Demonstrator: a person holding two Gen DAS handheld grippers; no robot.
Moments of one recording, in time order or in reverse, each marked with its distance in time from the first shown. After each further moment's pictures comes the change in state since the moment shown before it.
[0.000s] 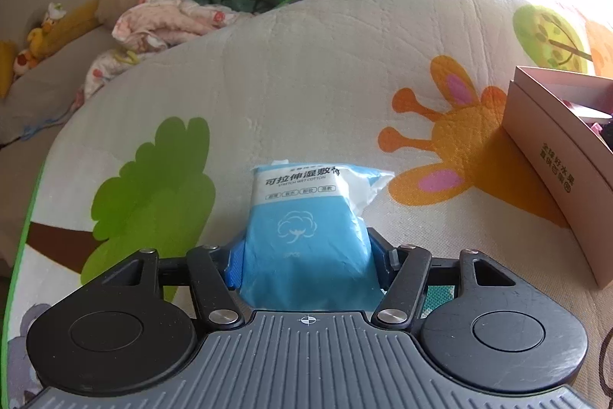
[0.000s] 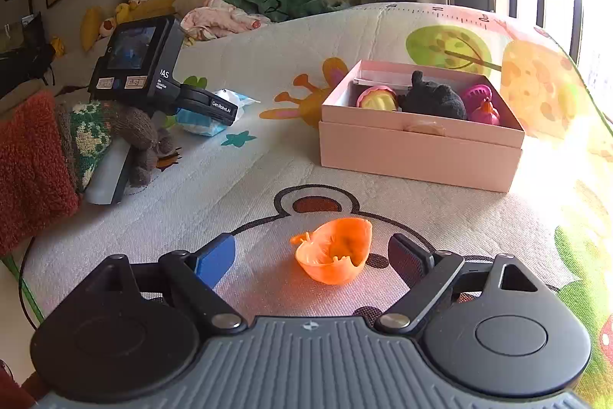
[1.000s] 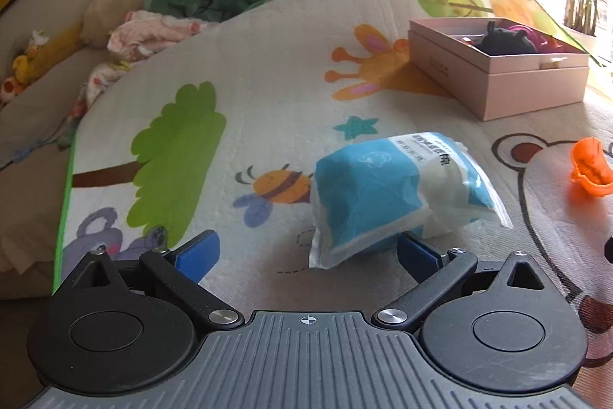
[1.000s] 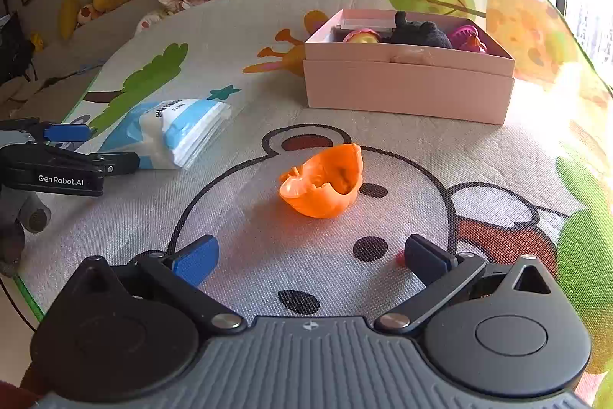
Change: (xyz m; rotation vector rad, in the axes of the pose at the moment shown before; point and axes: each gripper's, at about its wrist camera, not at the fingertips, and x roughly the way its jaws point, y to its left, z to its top) left arm -0.127 0.014 -0.106 0.105 -0.016 -0.074; right arm 0.010 -0.001 -0.028 0.067 0.090 -0.032
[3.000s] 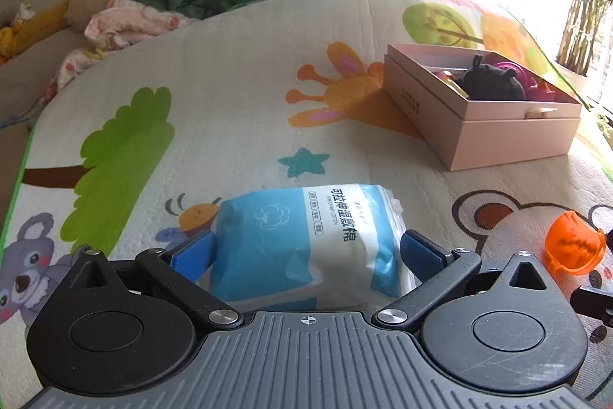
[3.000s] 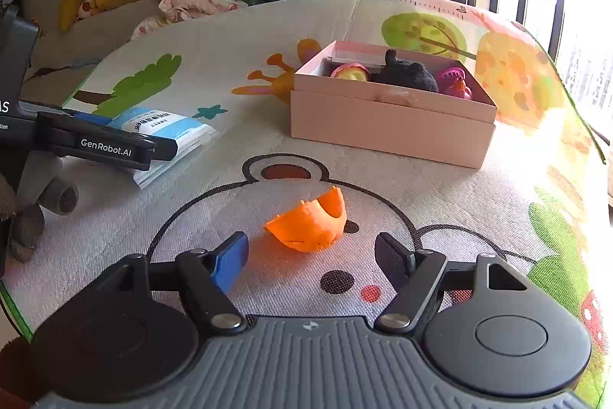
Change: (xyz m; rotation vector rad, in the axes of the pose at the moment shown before) left arm 0.024 -0.032 0.031 -0.094 -0.029 -0.114; right arm -0.006 -0.003 0.007 -0.098 -0.072 -0.068
